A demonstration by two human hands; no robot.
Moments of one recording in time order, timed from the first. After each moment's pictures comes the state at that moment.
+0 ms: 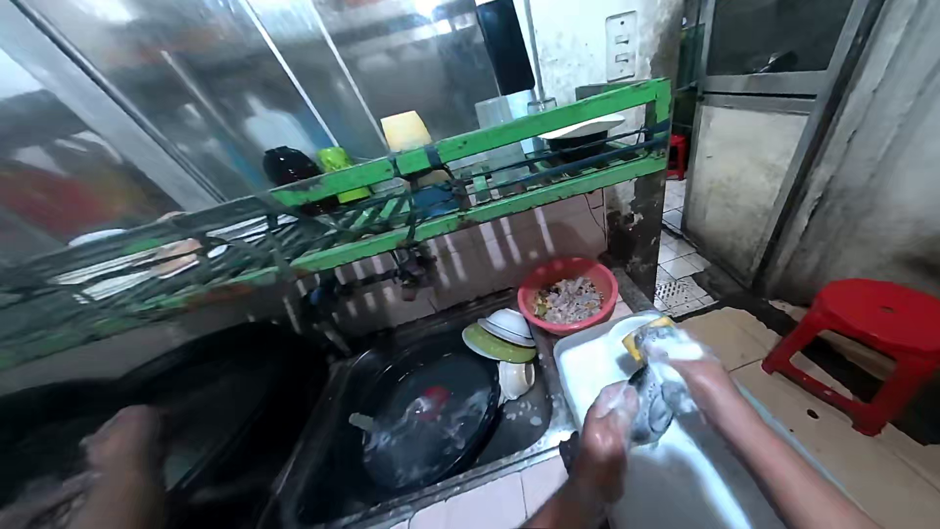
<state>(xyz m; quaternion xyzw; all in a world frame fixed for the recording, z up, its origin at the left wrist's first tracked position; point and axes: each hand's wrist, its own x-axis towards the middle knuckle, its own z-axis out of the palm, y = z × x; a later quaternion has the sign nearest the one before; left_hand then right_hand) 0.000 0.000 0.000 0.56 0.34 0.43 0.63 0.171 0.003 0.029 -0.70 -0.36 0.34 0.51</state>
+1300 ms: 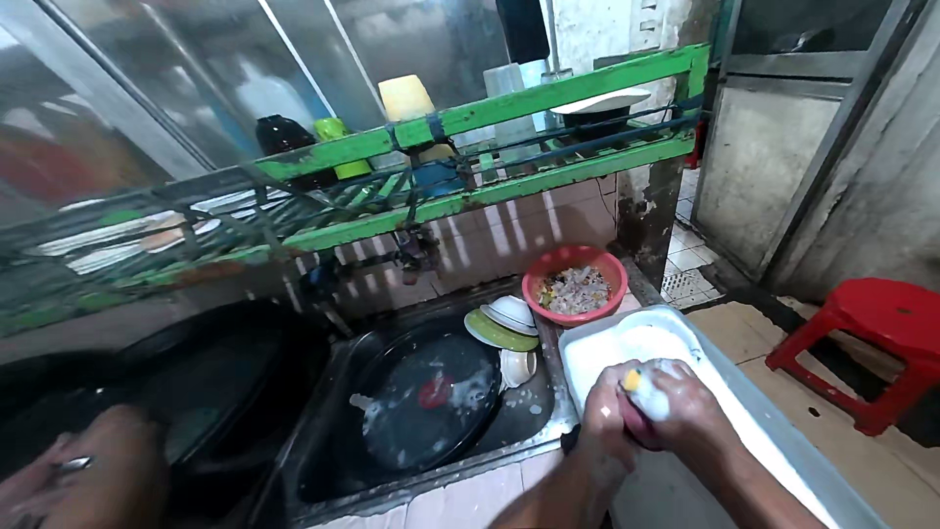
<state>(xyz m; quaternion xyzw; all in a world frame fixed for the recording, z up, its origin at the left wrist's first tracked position) 0.026 0.033 -0.004 0.27 0.33 0.41 0.81 0.143 -0.009 -0.021 -0.61 -0.70 -0.02 0.38</state>
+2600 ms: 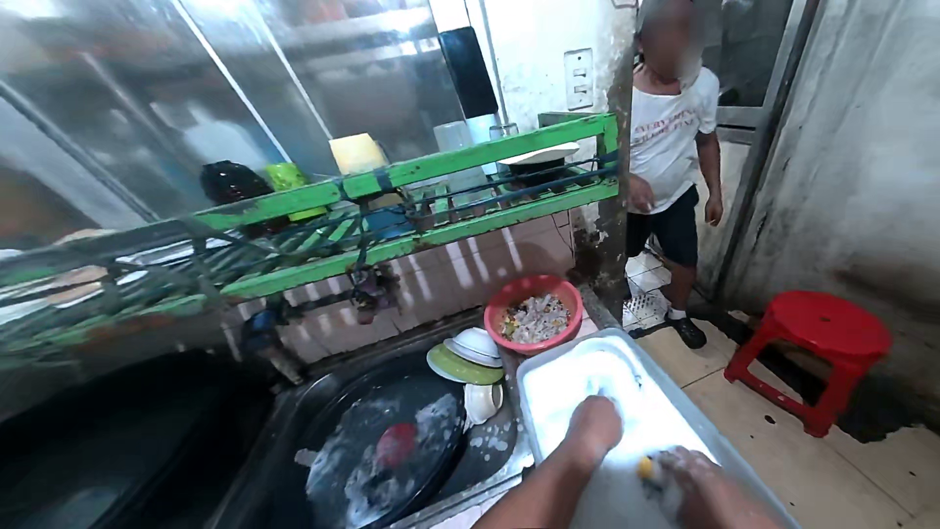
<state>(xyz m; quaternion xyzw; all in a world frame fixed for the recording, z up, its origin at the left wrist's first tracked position) 0.082 0.061 -0.032 0.85 0.43 -0.11 0.28 0.206 -0.084 -0.035 -0.74 -0.59 0.32 0.05</state>
